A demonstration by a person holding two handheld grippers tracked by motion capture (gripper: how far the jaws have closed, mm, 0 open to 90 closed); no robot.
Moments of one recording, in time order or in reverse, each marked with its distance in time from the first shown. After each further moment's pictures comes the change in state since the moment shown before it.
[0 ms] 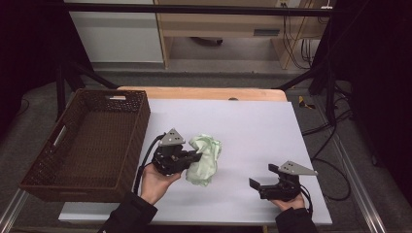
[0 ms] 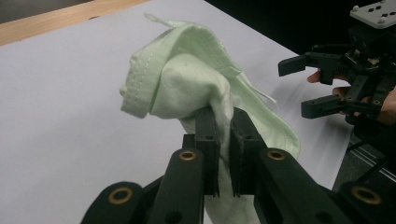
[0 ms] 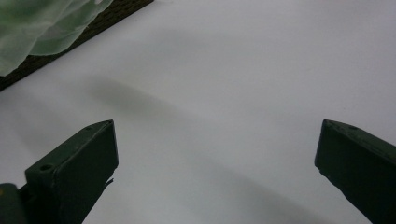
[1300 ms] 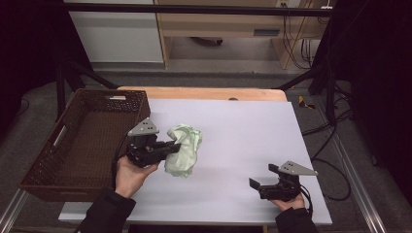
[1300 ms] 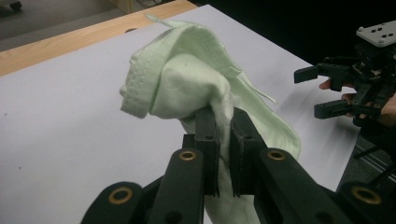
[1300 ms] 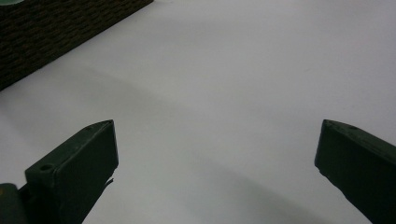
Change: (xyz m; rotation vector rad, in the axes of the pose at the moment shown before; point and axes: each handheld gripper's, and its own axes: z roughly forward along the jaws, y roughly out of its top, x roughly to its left) left arm 0.030 0.007 -0.054 -0.025 0.043 -0.013; right arm 0.000 0.000 0.000 0.000 -0.001 0.000
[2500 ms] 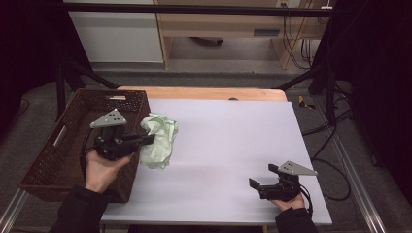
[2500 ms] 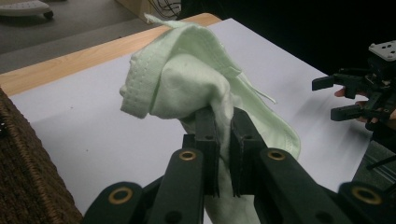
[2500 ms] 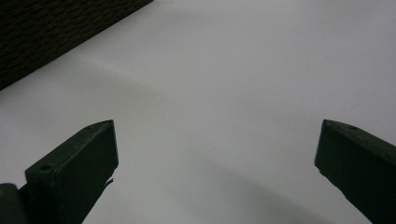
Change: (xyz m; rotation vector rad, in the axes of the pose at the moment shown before) left arm 0.036 0.000 -0.053 -0.039 0.048 -0.020; right arm 0.000 0.000 0.000 0.001 -0.001 0.003
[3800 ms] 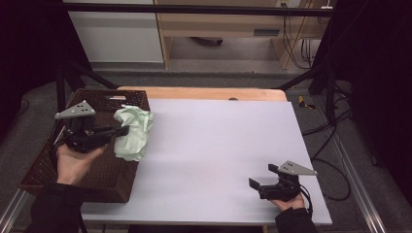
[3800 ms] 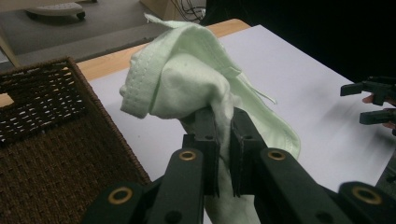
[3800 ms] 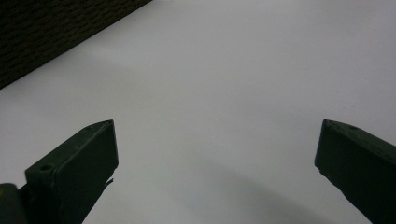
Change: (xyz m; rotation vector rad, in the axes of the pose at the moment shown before) left arm 0.044 -0.001 -0.043 -0.012 0.072 -0.038; right arm 0.000 0.000 0.000 0.003 -0.001 0.001
